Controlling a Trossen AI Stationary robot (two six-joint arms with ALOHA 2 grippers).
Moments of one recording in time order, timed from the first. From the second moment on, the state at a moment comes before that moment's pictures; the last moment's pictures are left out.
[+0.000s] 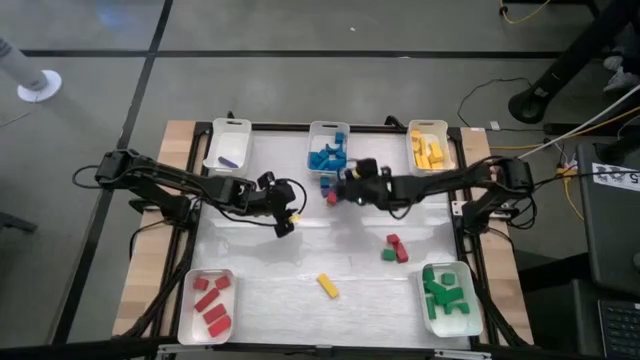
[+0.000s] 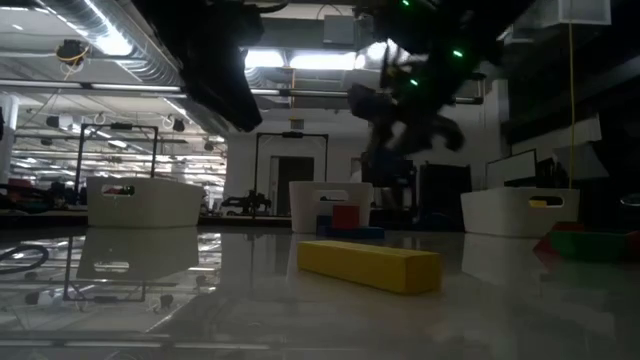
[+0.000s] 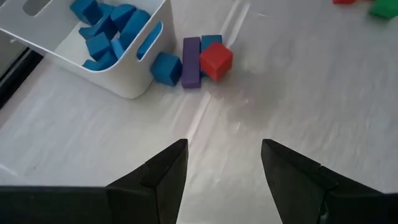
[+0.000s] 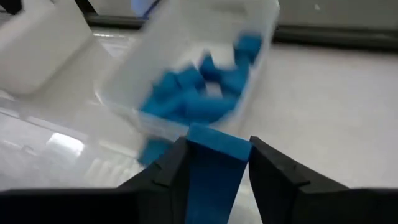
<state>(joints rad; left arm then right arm) -0.12 1.38 0.95 -0.48 -0.43 -0.37 -0.02 1.64 0.98 -0.23 0.75 1.00</state>
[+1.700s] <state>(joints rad) -0.34 1.80 0.95 0.22 -0.04 0.14 -0.33 1.65 1.07 0.04 -0.15 0.64</state>
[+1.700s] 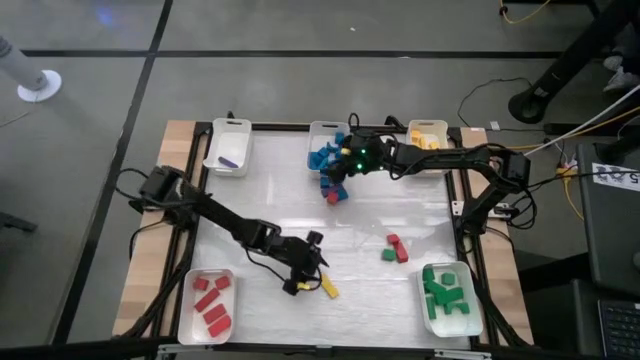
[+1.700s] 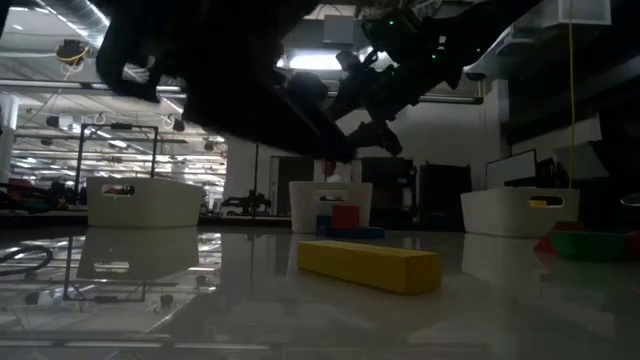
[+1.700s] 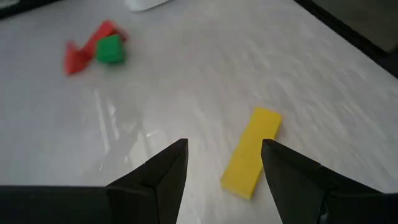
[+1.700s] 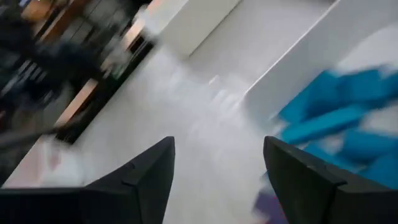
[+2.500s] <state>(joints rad) -0.33 2.01 0.95 0.40 0.12 0.26 -0.33 1.65 1.07 -0.12 -0.33 0.62</state>
